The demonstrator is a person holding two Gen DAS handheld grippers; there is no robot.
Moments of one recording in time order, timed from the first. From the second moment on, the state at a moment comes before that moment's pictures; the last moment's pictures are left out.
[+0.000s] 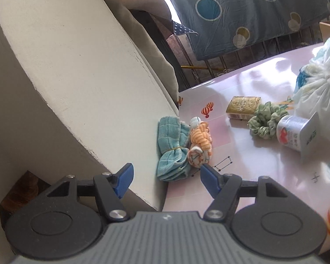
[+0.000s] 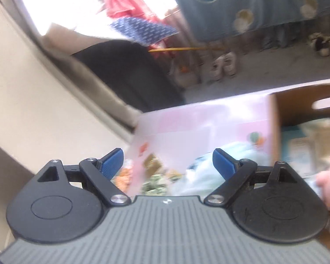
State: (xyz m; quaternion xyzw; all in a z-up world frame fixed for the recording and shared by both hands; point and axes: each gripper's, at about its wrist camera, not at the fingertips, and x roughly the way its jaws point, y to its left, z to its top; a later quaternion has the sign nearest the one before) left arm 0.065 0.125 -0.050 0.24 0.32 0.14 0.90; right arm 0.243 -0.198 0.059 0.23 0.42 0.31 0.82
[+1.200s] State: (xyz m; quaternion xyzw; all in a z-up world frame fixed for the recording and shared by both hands) left arm 0.149 0.162 -0.134 0.31 0.38 0.14 0.86; right arm 0.367 0.145 -0.129 0.21 0.56 0.43 0.68
